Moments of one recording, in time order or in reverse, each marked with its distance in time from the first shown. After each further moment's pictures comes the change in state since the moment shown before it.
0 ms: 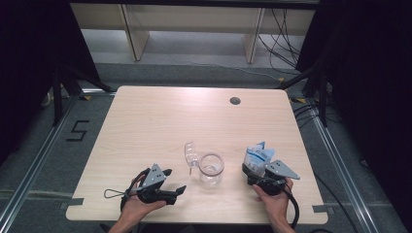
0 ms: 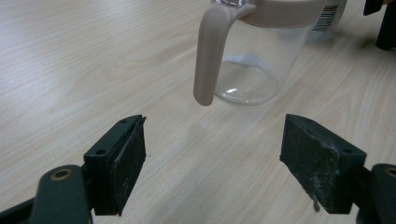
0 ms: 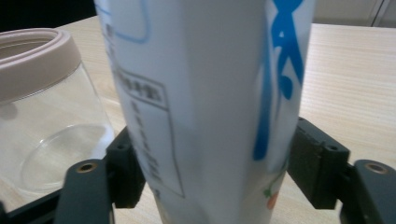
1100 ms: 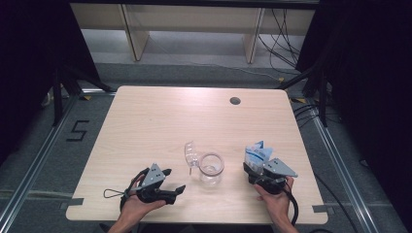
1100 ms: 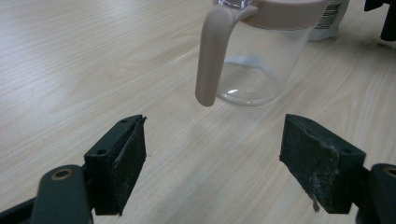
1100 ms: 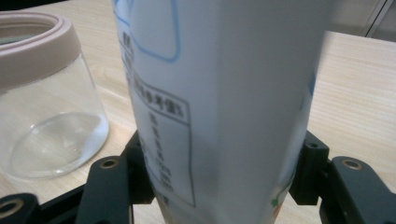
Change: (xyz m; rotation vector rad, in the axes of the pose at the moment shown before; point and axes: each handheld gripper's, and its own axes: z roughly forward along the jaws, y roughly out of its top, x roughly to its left) left arm 0.002 0.000 -0.001 -0.005 0.002 -0.003; right arm 0.002 0.010 -0.002 0.054 -0.025 -0.097
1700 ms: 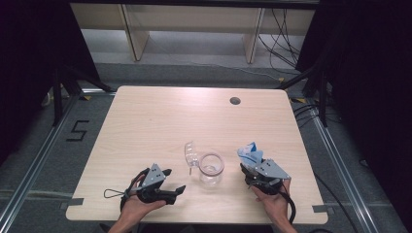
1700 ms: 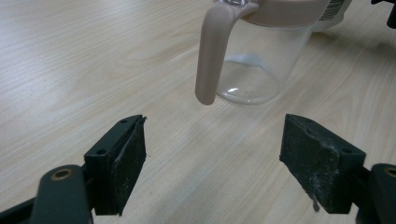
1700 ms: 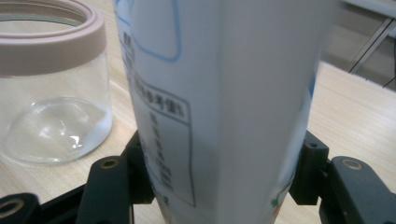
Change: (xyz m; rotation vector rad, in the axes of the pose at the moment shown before) left arm 0.000 -0.001 0.001 0.003 0.001 0.005; right arm 0.016 0.011 -0.003 0.004 -0.028 -0.190
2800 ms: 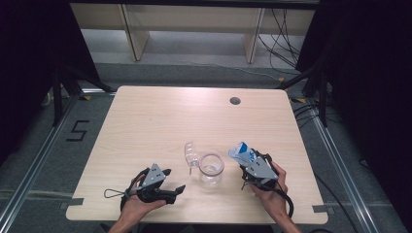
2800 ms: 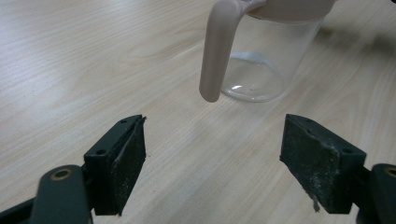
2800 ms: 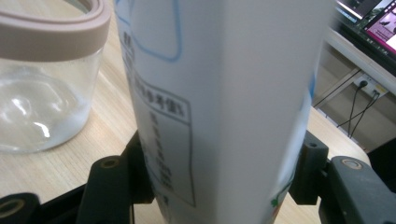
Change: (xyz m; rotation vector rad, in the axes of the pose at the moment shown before) left arm 0.002 -0.002 0.001 0.011 0.009 -0.008; right arm 0.008 0.016 0.007 0.030 -0.071 -0.263
